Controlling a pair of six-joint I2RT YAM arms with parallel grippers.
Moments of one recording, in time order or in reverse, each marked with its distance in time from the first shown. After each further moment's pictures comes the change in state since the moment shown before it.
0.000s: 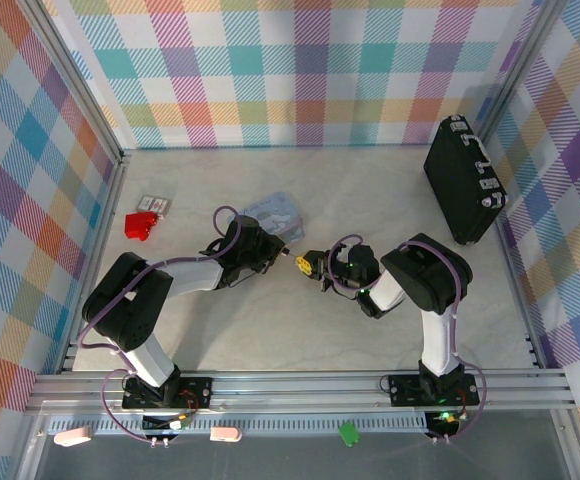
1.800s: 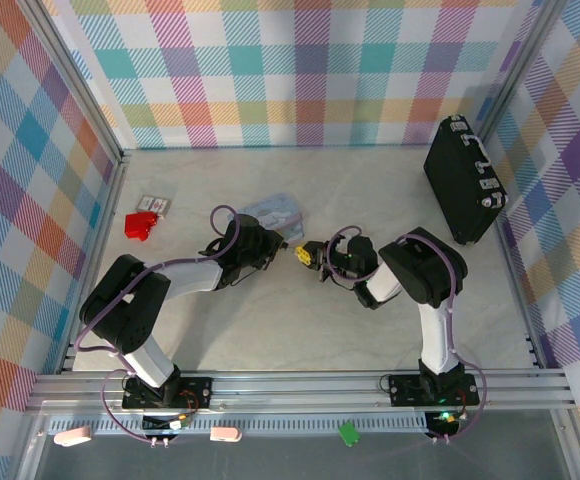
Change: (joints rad) left arm -0.013 -0.019 0.000 0.026 -0.061 -0.053; right arm -0.037 0.059 0.091 -0.004 -0.028 0.000
